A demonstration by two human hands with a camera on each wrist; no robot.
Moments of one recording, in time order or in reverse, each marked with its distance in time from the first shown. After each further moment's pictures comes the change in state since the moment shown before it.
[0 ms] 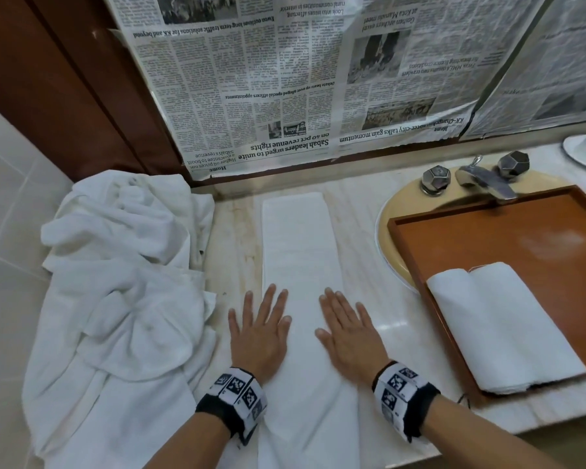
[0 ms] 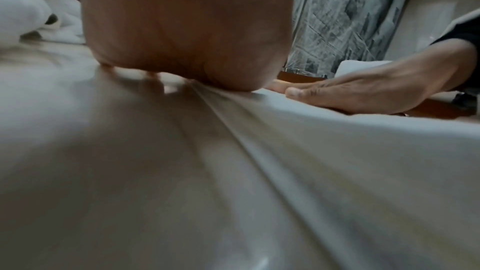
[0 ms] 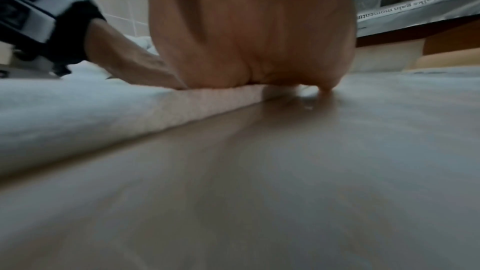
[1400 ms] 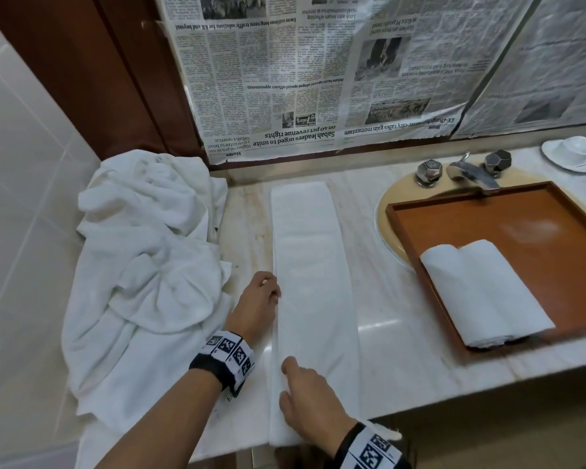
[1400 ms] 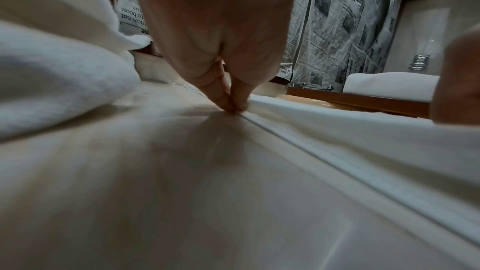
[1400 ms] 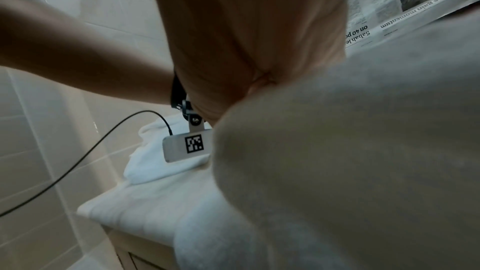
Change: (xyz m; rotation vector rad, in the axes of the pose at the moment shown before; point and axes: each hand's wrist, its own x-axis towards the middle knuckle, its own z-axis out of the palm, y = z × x) left_hand -0.013 -0.031 -0.026 -0.408 0.213 0.259; right_hand -0.115 -0.133 0.029 0.329 -0.149 -0.011
